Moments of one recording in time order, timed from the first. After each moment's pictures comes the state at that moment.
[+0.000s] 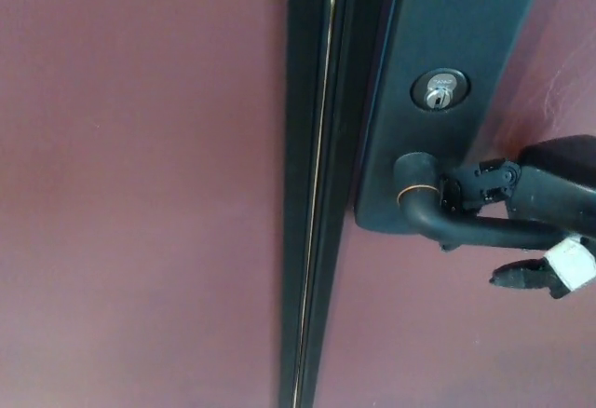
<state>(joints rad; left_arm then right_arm) -0.08 0.58 0.06 1.24 0.11 -0.19 -0.19 -0.34 -0.91 0.25 -0.55 -0.32 0.28 0.61</state>
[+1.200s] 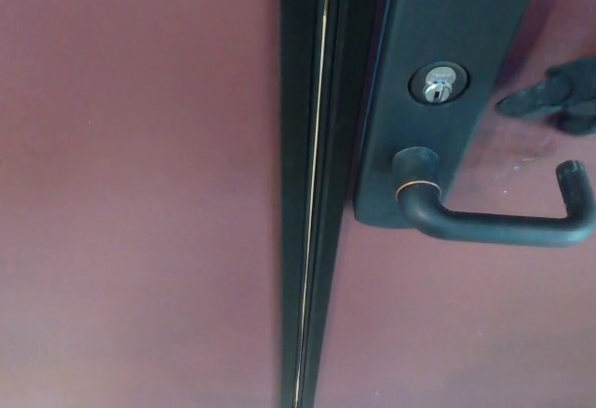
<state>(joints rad) -0.07 0.58 0.04 1.23 0.11 -0.19 -0.19 -0.58 -1.17 -0.07 -0.57 0.02 0.60 1.10</state>
